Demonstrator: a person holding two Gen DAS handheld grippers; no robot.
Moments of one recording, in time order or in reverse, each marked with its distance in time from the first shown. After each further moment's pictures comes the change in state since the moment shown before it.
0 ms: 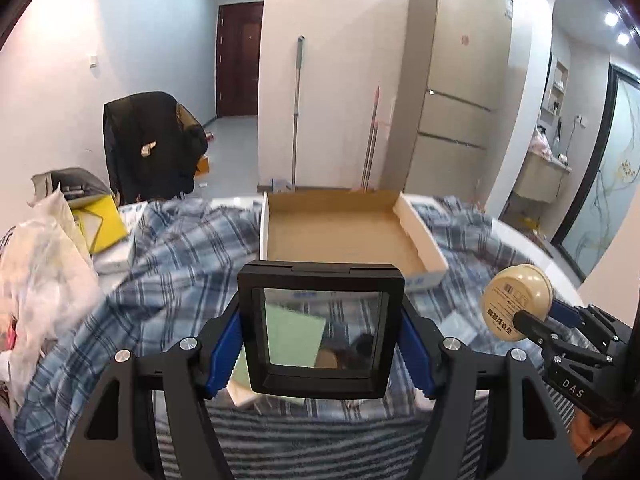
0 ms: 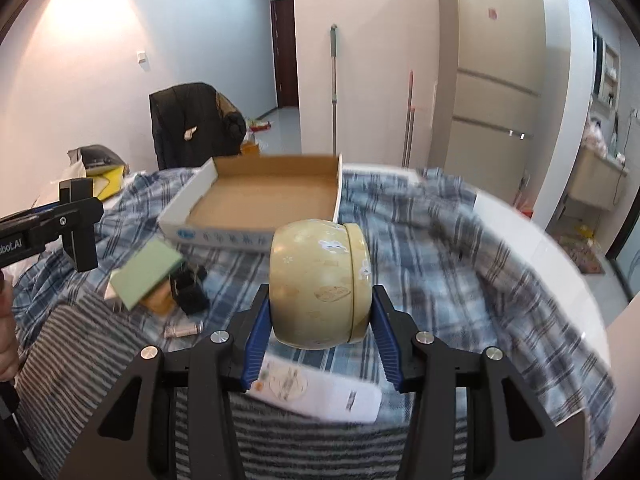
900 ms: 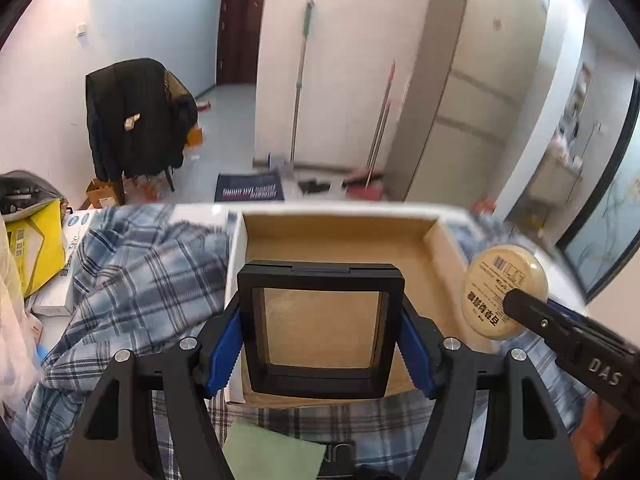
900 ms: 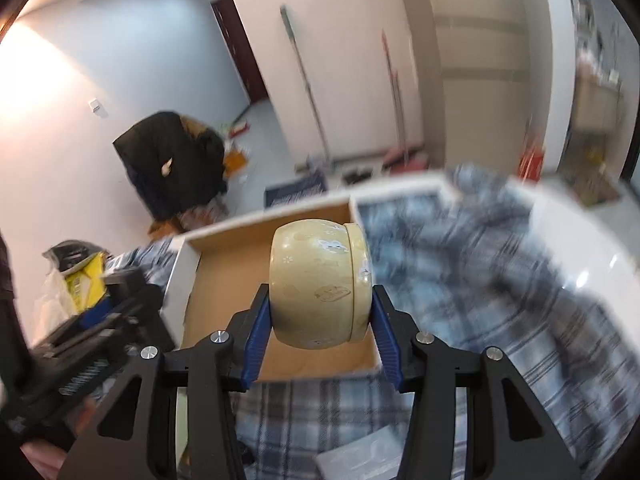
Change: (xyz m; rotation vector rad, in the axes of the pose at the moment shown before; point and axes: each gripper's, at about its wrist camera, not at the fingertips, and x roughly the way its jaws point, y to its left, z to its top) left arm 0.158 0.007 0.066 -0.030 0.151 0.001; right arm 0.135 -0.009 0.091 0.304 0.190 0.100
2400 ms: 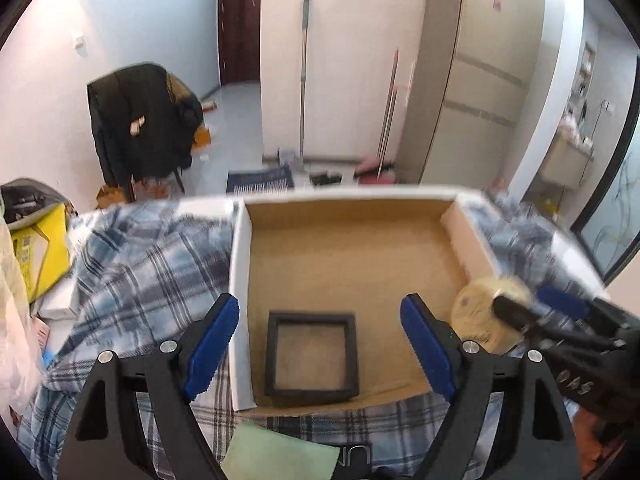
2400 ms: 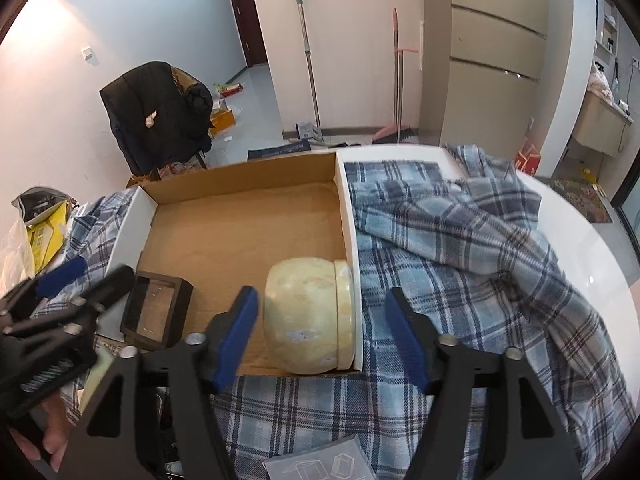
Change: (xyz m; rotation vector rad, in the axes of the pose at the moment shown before) left arm -0.001 -0.002 -0.008 0.017 -0.032 0.038; right arm 0.025 -0.001 -0.003 -0.152 0.034 -0.103
